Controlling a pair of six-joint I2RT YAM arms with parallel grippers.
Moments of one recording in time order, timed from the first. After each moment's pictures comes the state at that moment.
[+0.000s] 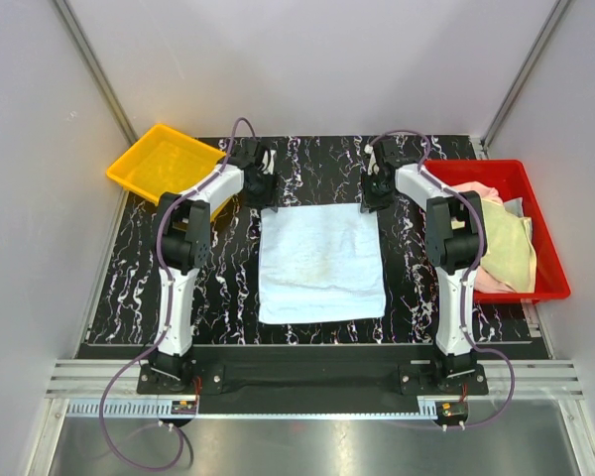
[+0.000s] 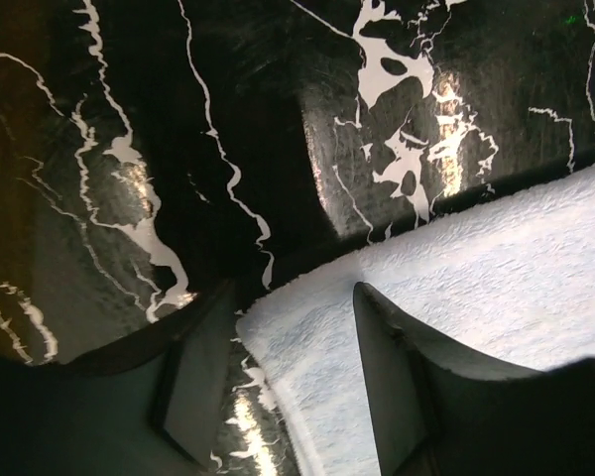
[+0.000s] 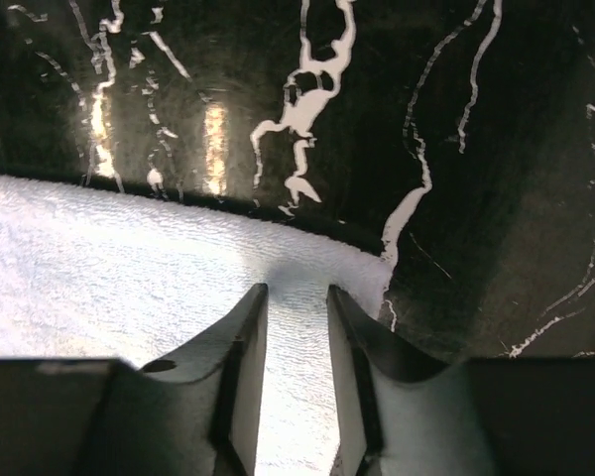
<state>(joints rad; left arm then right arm) -0.31 2.27 1.83 -0.64 0.15 -0.18 0.23 2.23 1.73 -0.59 -0.13 0.15</state>
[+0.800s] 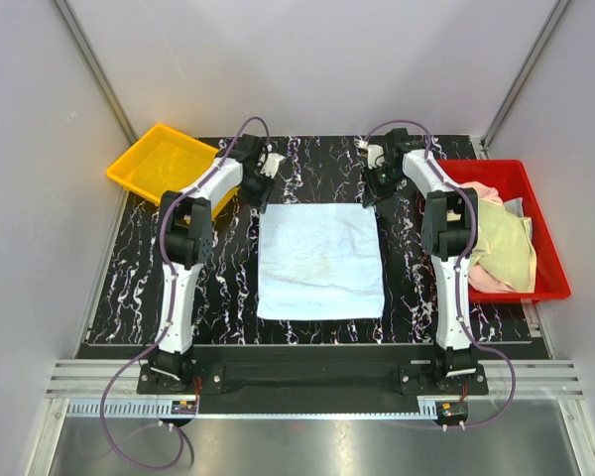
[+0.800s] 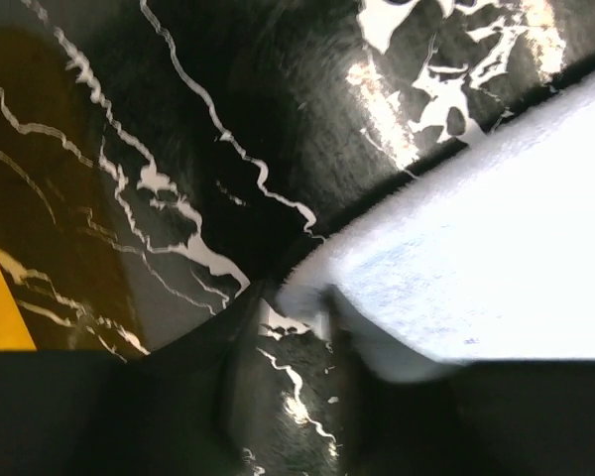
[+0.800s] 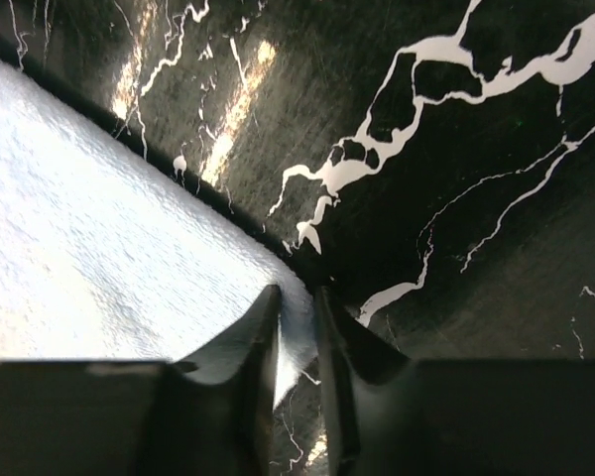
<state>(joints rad) -0.28 2.35 1.98 -0.82 0.18 0.21 0.14 2.46 2.12 -0.89 -0.44 -0.26</state>
